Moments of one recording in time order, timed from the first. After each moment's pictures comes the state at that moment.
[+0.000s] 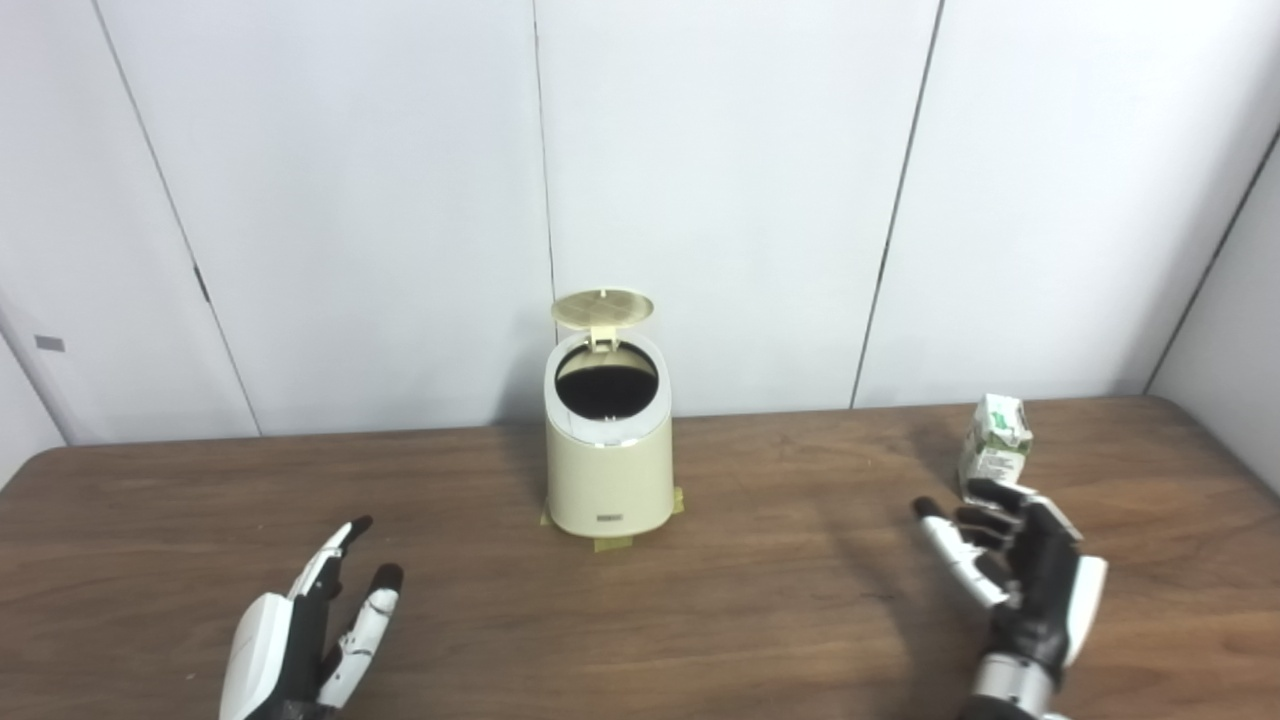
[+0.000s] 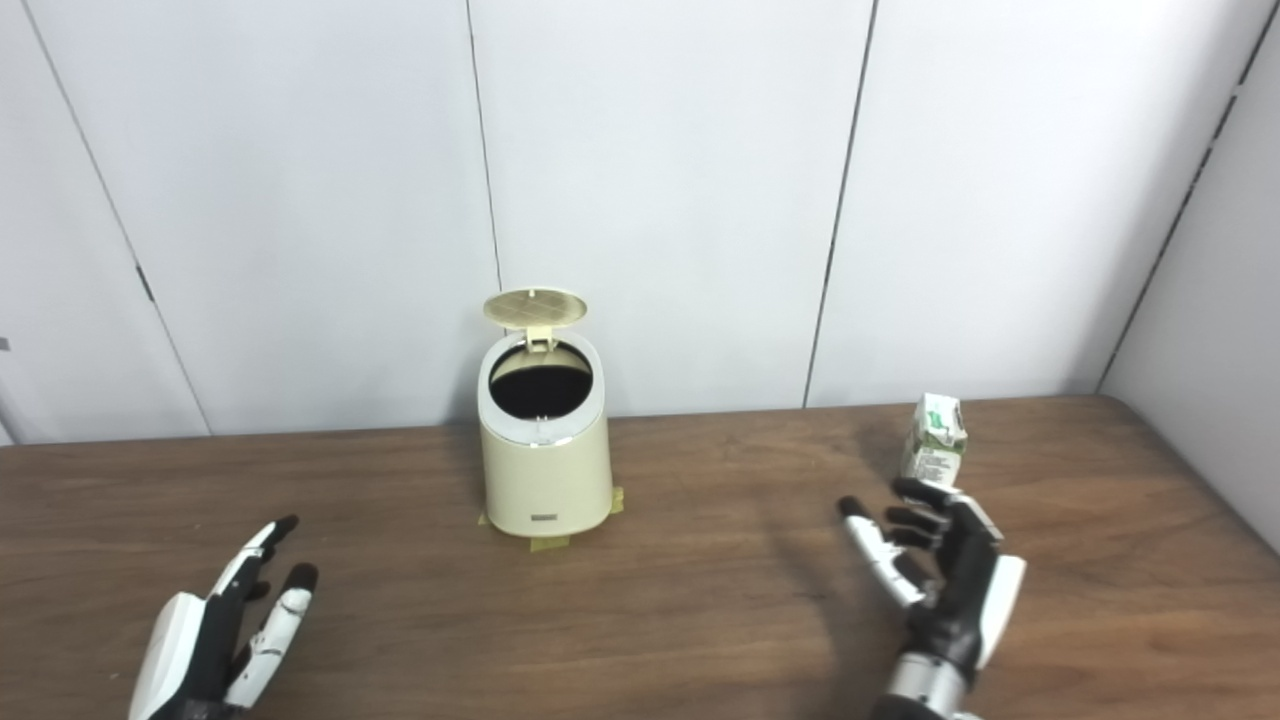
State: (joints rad) left arm -0.01 0.20 -0.06 -0.13 0.50 0.08 0.16; right arm -0.17 0.04 -0.28 0.03 -0.19 -0.05 -0.55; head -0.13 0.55
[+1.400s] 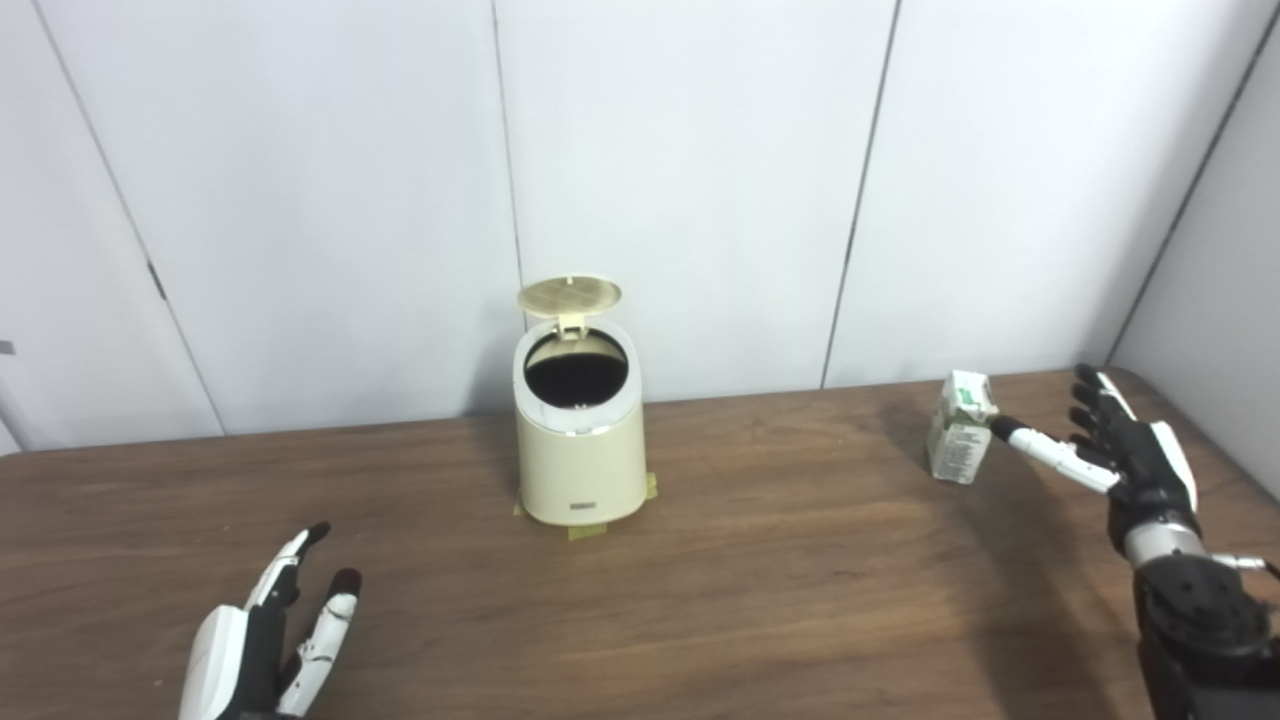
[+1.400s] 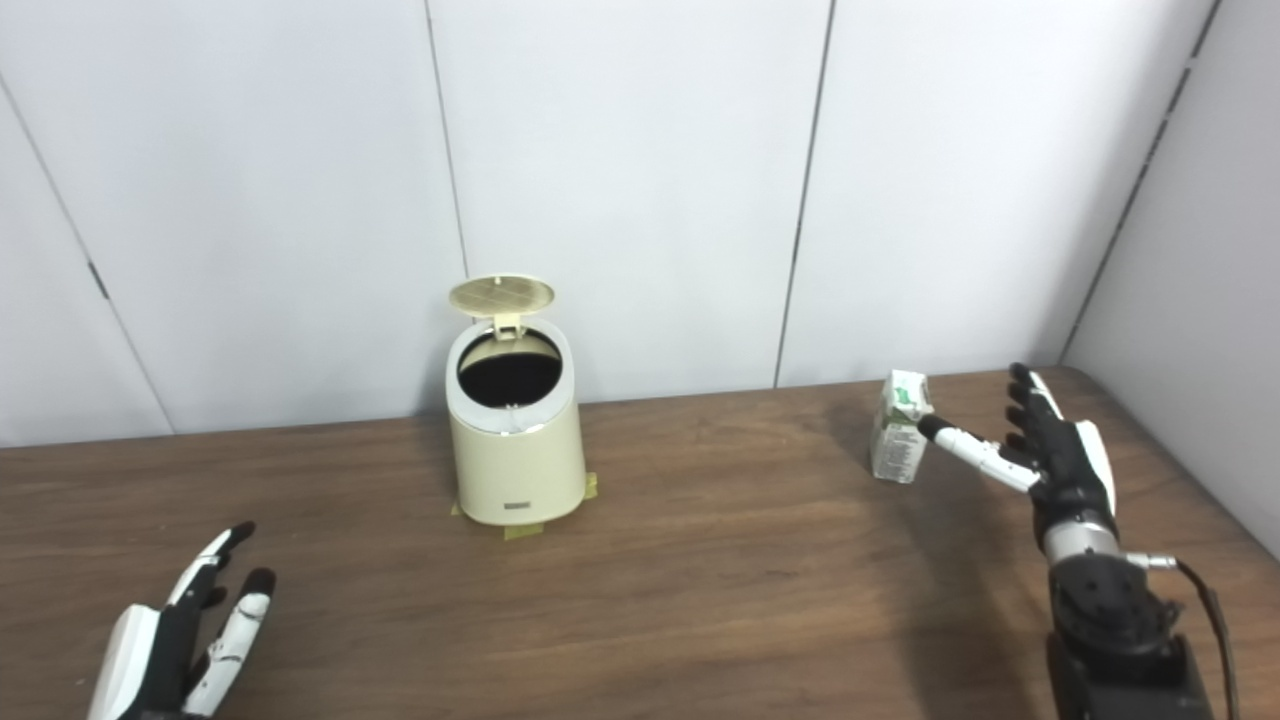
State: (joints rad) left arm 0.01 0.20 -0.01 -0.13 0.49 0.06 0.13; right arm -0.30 -0.44 -0.29 0.12 0.03 0.36 -0.06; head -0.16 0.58
